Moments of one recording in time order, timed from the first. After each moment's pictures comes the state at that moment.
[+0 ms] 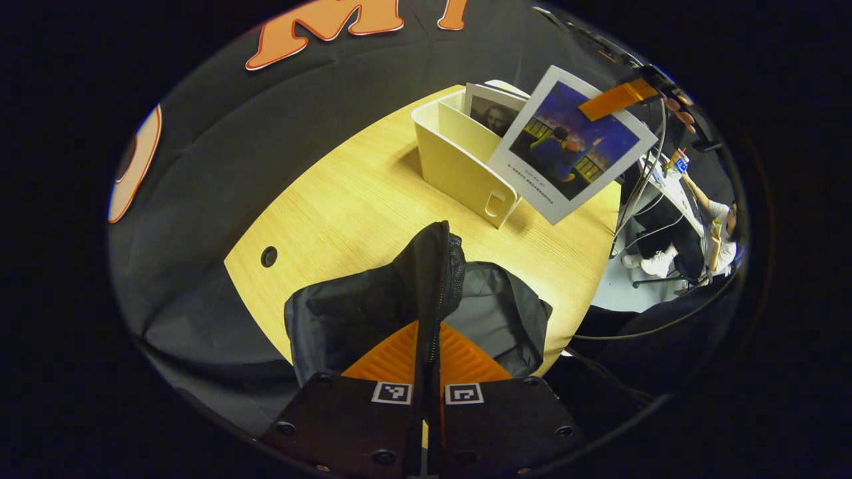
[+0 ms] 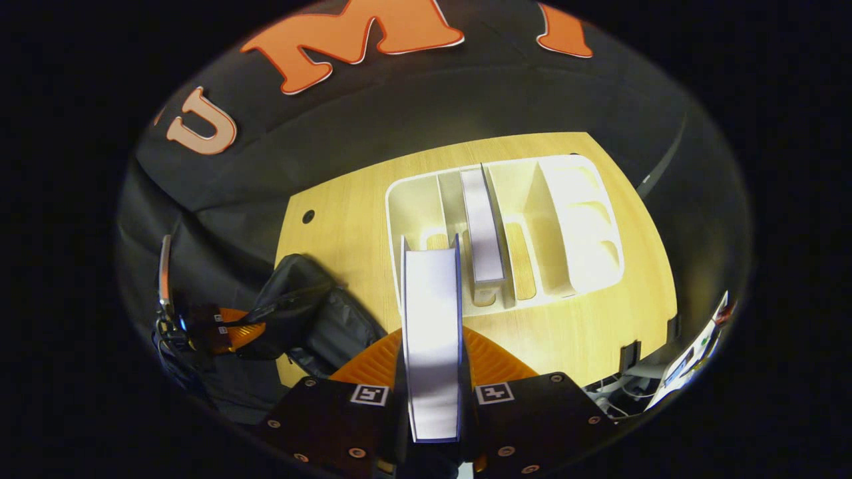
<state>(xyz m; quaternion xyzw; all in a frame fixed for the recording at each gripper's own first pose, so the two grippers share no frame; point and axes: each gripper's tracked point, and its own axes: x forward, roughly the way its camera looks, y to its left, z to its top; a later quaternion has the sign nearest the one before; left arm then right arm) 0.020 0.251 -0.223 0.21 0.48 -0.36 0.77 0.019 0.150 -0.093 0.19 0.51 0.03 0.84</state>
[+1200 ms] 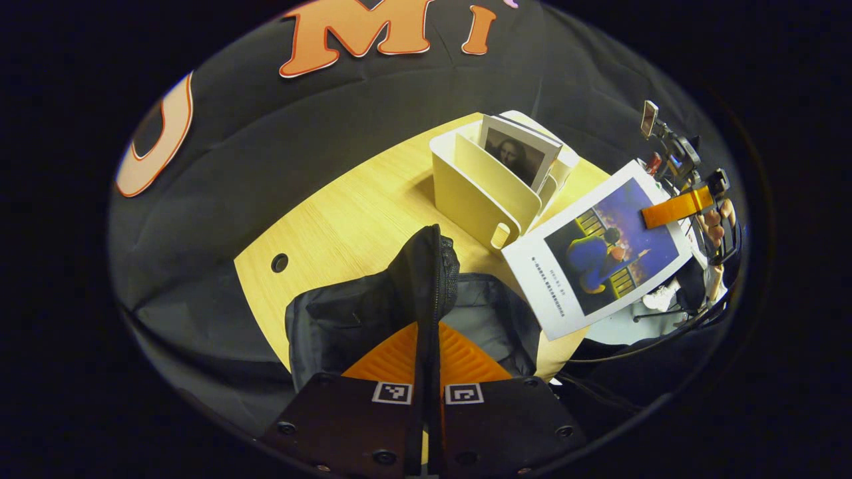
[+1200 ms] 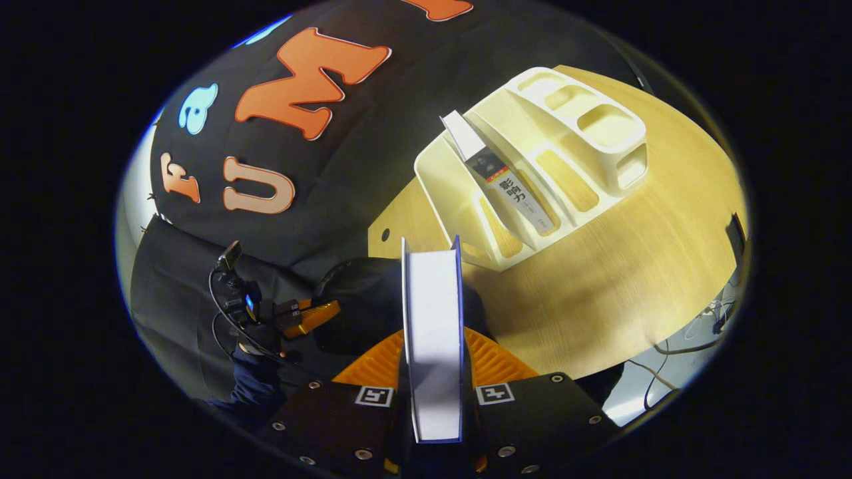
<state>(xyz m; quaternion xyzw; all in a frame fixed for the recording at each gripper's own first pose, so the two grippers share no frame) 0.024 0.241 -0.198 0.15 0.44 -0.33 0.82 -0.066 0.217 -0.130 0.44 0.41 0.13 0.79</state>
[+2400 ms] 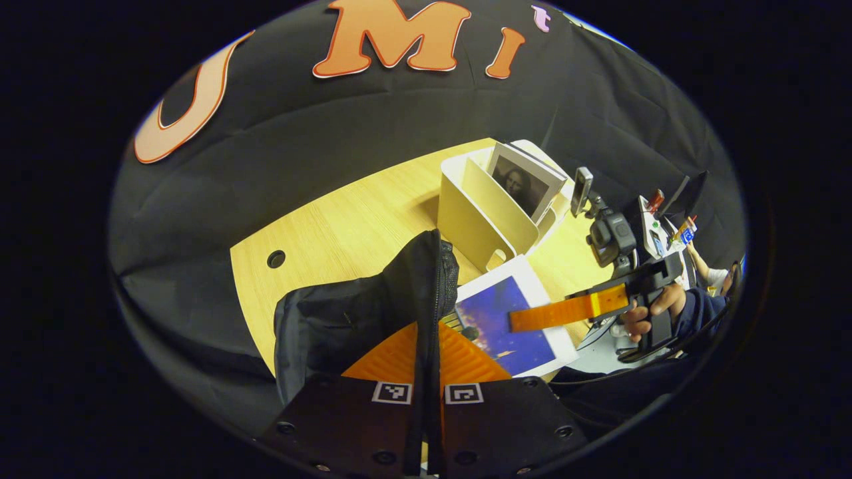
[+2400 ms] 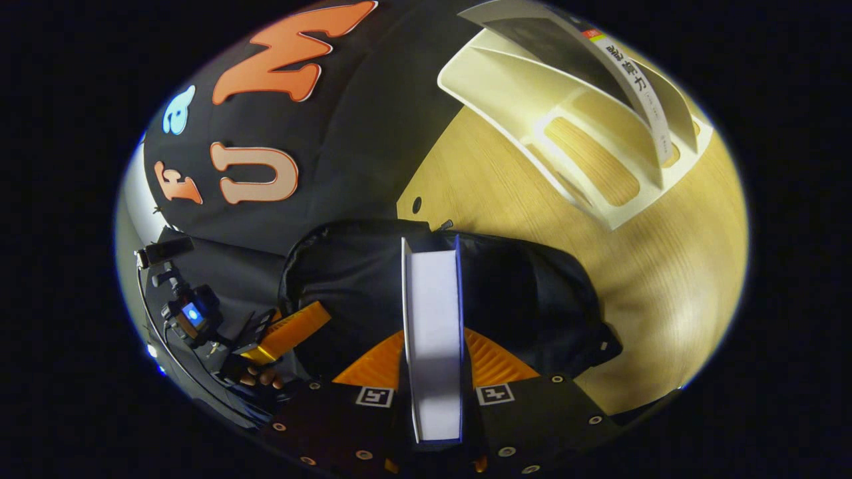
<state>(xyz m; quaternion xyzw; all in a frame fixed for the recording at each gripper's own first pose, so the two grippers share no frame) 0.024 0.232 -0.187 0.07 0.42 -0.31 0.85 0.020 0.381 -0.200 0.50 0.42 0.19 0.73</state>
